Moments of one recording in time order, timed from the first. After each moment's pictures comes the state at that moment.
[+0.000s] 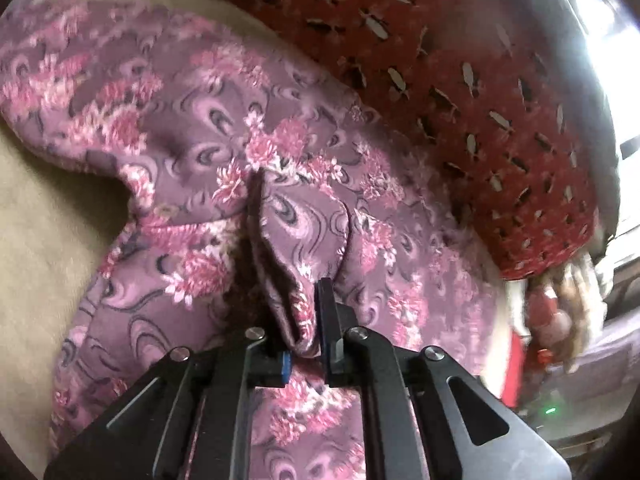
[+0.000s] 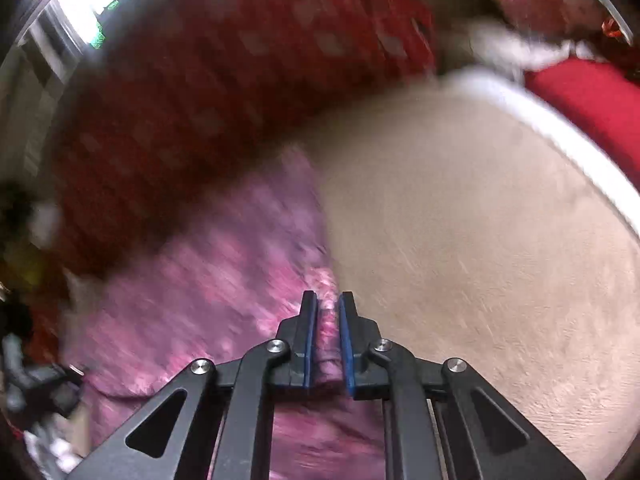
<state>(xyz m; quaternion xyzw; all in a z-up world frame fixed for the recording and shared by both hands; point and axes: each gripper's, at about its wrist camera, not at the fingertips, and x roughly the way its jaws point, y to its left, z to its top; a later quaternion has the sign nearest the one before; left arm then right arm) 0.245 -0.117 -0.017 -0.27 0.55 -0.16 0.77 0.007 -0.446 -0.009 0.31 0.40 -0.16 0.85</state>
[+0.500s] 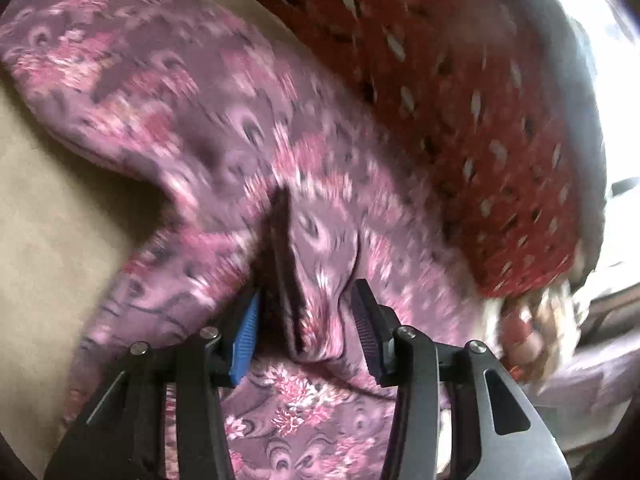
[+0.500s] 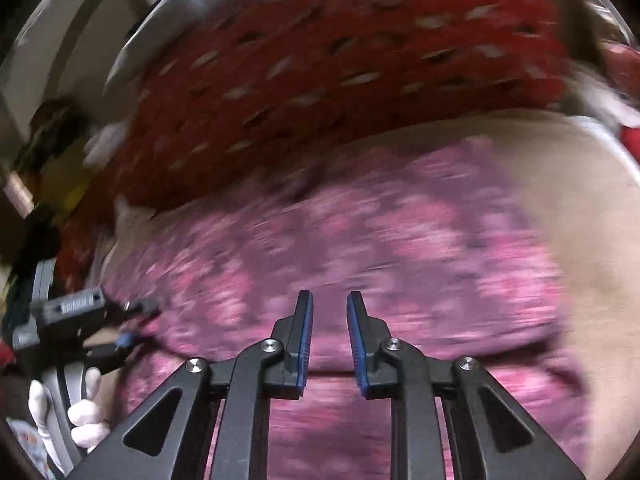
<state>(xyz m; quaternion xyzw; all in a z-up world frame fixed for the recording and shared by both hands) 0.252 -0.089 -0.015 -0.32 0.54 -0.15 0.77 0.049 -0.301 0.028 0.23 0.39 -0.03 0.89</state>
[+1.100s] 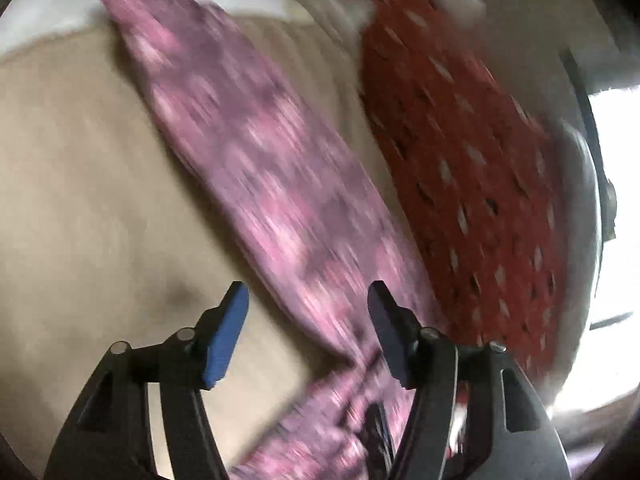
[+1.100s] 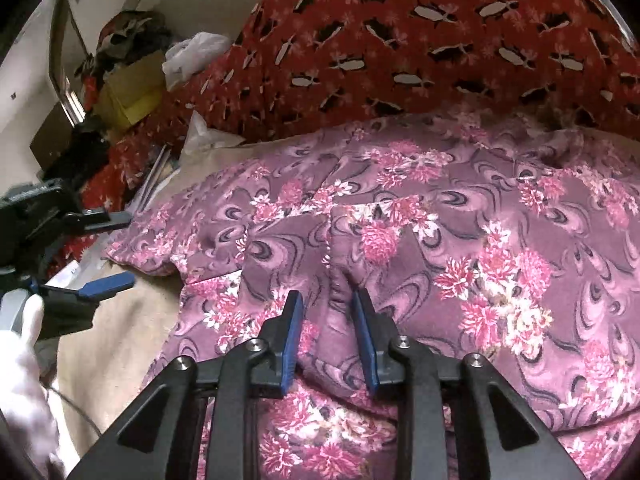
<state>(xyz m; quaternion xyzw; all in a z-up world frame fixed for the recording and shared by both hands) 0.268 0.070 -0.002 -0.43 0.48 -0.01 0.77 0.116 -0.153 -0.013 0.16 0.39 0.10 0.90</state>
